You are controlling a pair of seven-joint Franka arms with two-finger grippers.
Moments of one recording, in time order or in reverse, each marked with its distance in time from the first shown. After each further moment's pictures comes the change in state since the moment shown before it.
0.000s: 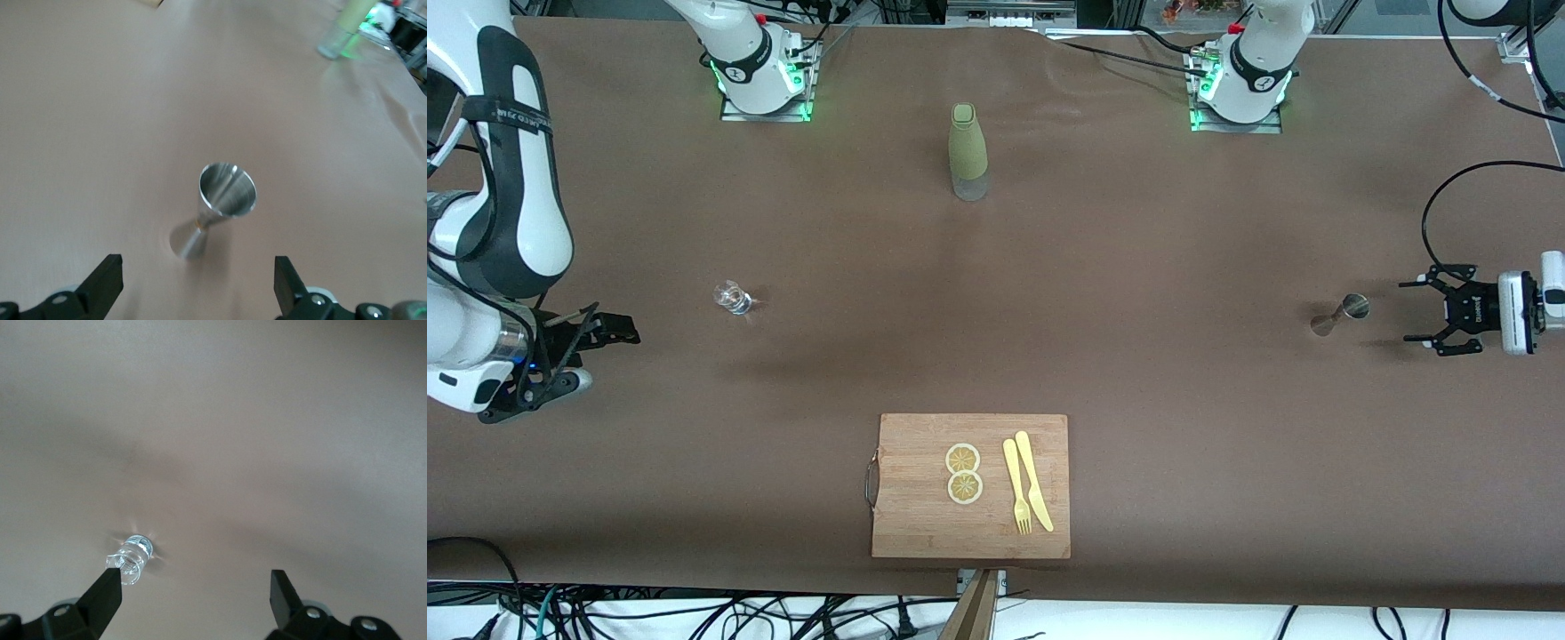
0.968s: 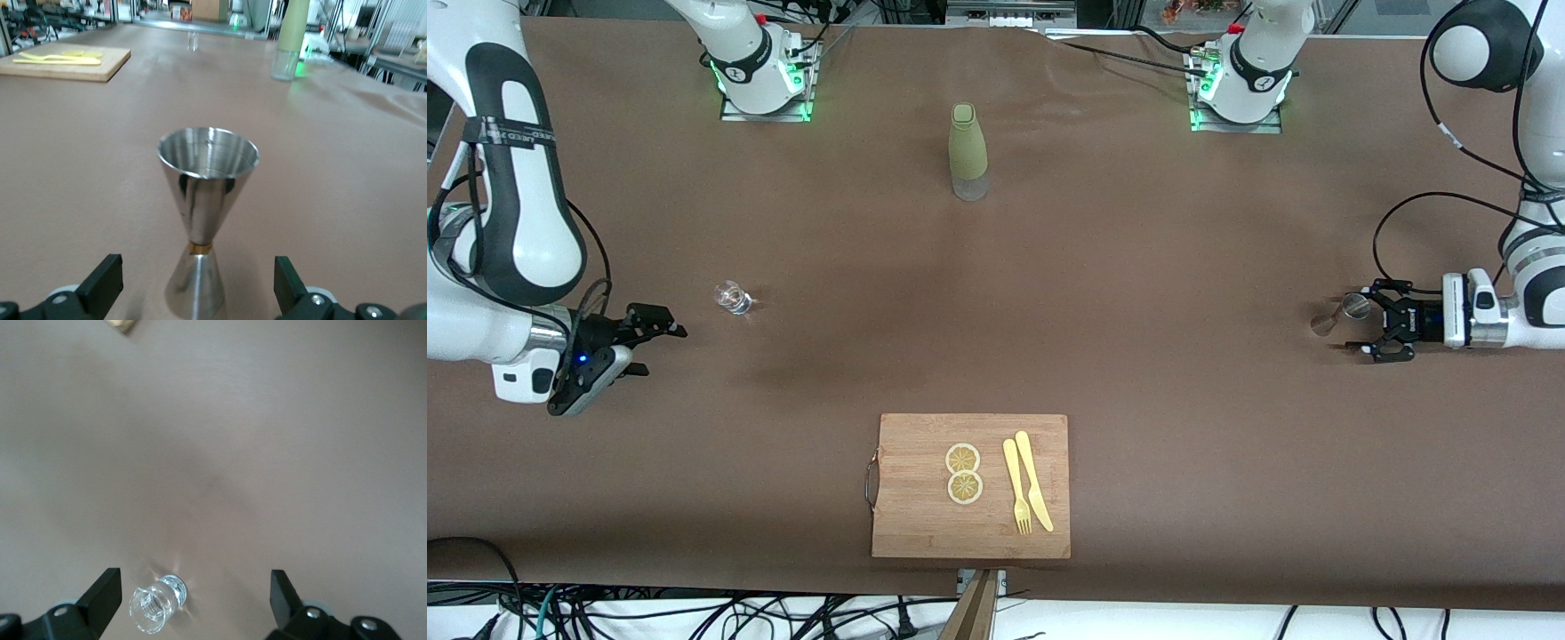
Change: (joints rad) left arm 0.012 0.233 0.007 0.042 -0.174 -0.093 0.406; right arm -0.033 -0.027 -0.007 -0.213 0.349 0.155 -0.551
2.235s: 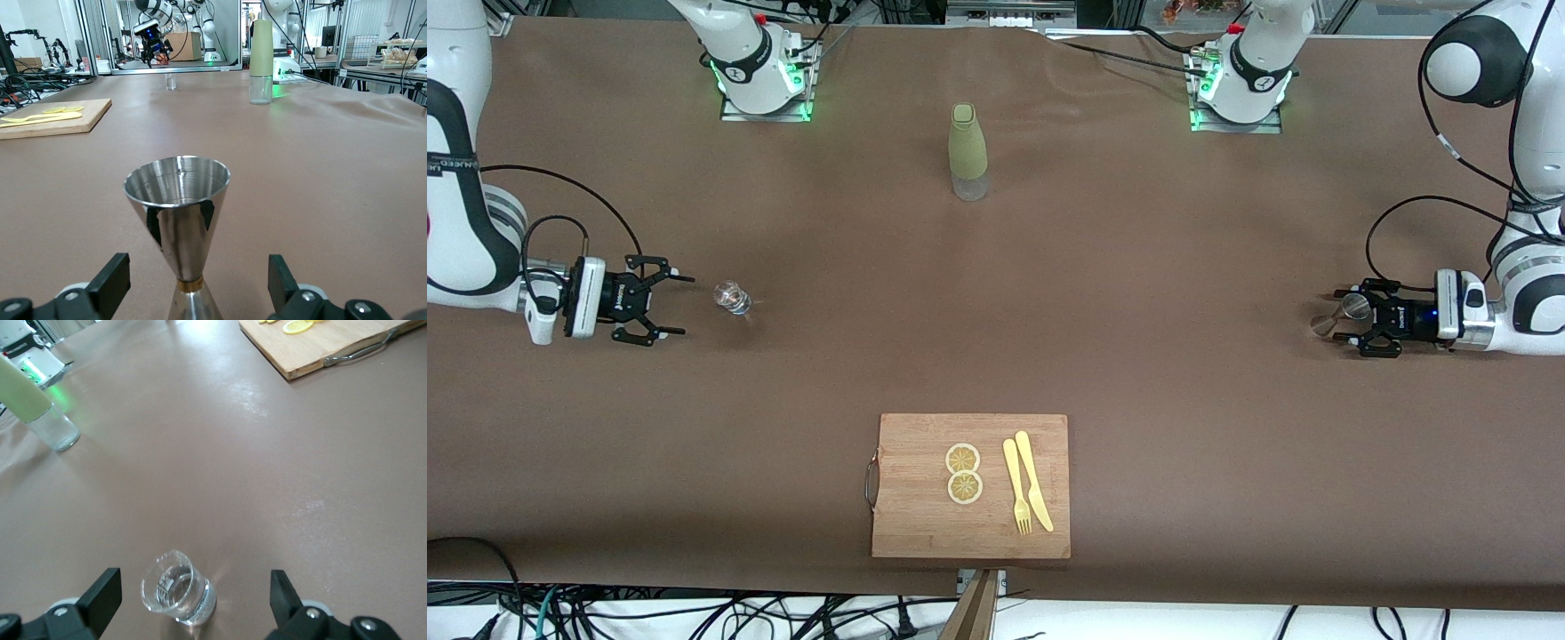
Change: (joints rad) left arm 0.005 0.043 -0.004 0.053 -0.025 -0.108 0.146; right arm -0.185 0.034 -0.057 -0.286 0.493 -0.122 -1.047
